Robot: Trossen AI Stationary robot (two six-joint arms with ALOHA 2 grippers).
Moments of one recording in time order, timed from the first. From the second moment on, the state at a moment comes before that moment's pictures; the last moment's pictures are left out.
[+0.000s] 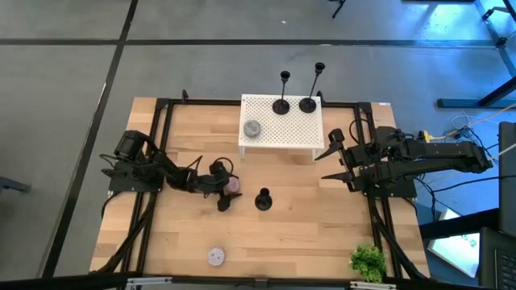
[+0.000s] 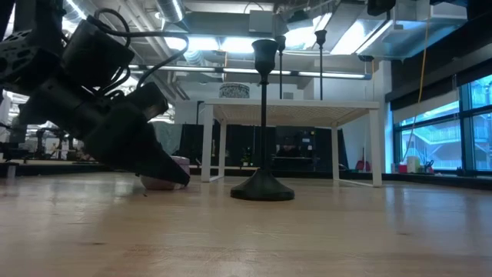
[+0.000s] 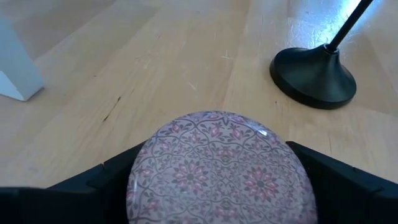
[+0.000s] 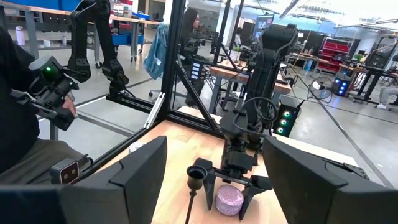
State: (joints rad) left arm -0.24 1.81 0.32 0.91 -0.35 -0.40; right arm 0.01 0.66 0.58 0.04 -0.34 -0.18
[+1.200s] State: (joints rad) left arm -0.17 1.24 0.52 0.23 -0.30 -0.22; right arm 0.01 0.67 0.58 0.07 -0.34 -0.18
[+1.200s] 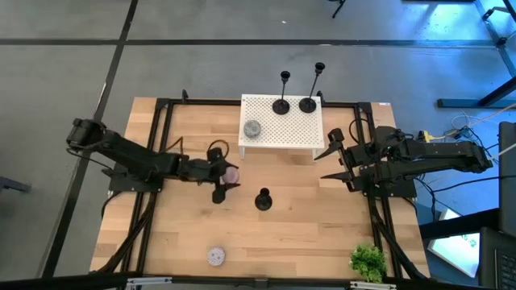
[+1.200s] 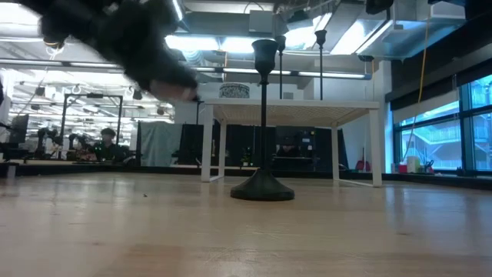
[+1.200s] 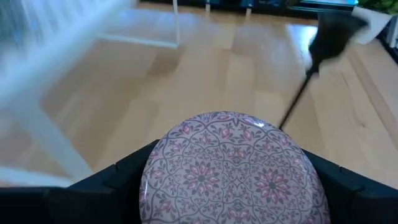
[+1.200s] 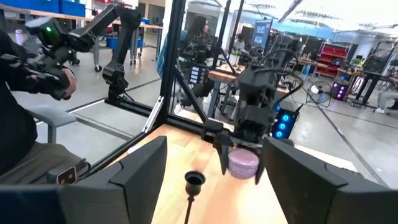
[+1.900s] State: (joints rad) left arm 0.26 1.37 1.11 -0.12 0.12 0.12; right arm -0.07 0.58 0.58 -0.12 -0.28 -0.06
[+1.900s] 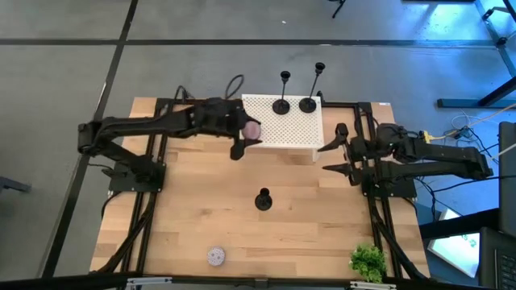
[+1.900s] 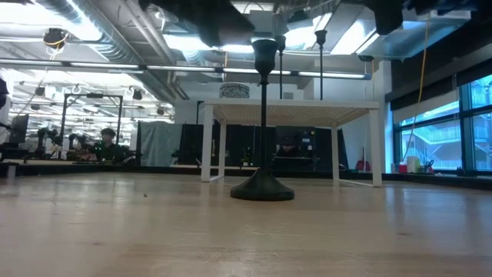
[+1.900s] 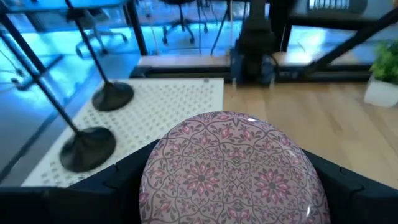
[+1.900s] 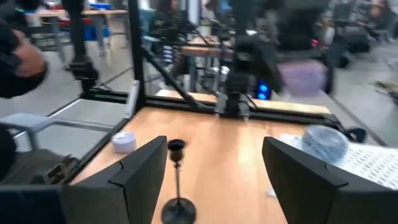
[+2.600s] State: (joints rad) left arm 0.28 1.85 1.54 -0.19 0.02 0.12; right arm -0.07 0.58 0.58 -0.16 -0.30 -0.03
